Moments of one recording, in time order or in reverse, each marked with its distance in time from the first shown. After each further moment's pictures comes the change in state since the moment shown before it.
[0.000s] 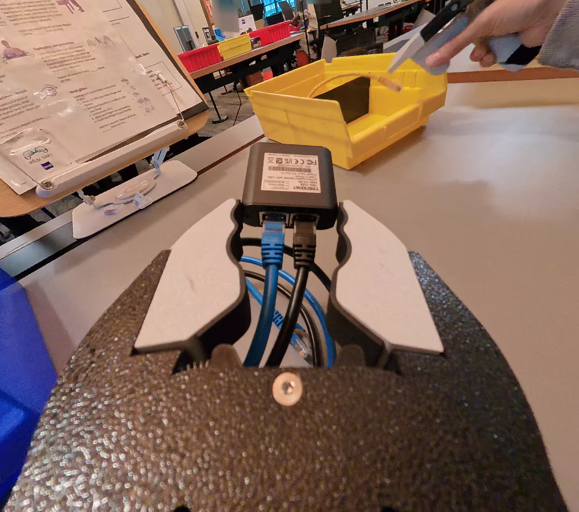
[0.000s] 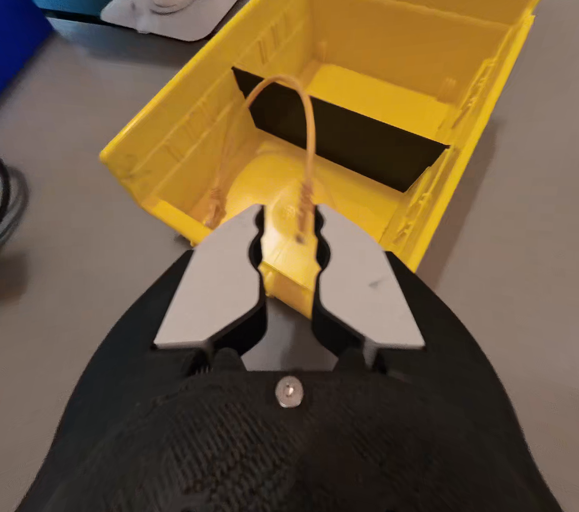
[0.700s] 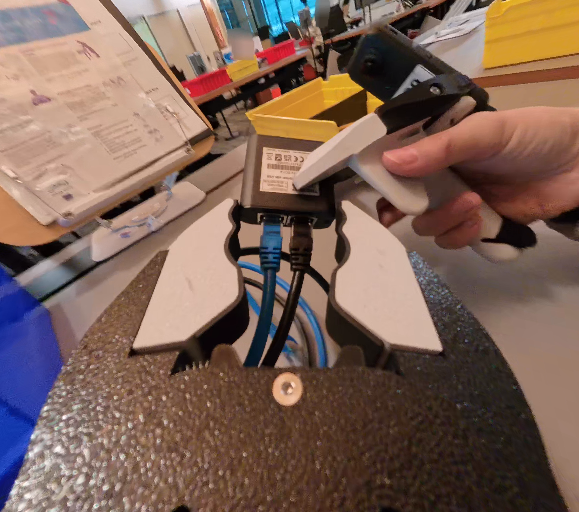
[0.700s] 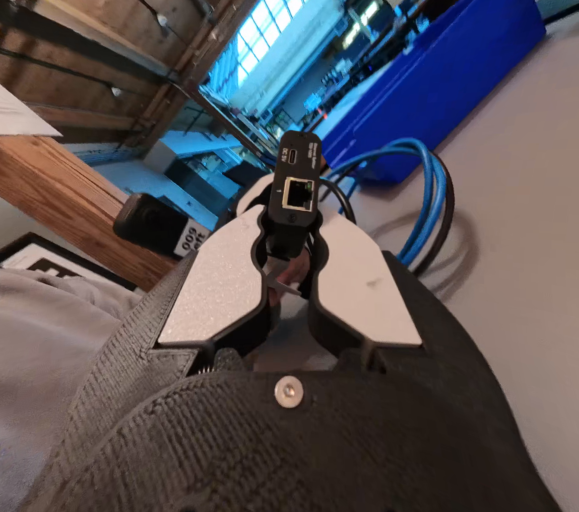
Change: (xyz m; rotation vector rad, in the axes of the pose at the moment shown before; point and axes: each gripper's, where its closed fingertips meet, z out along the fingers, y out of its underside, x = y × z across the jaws) left arm 0.010 -0.018 0.000 0.041 -0.025 0.067; right arm -0.333 0.001 -0.002 0.193 -1.182 0.393
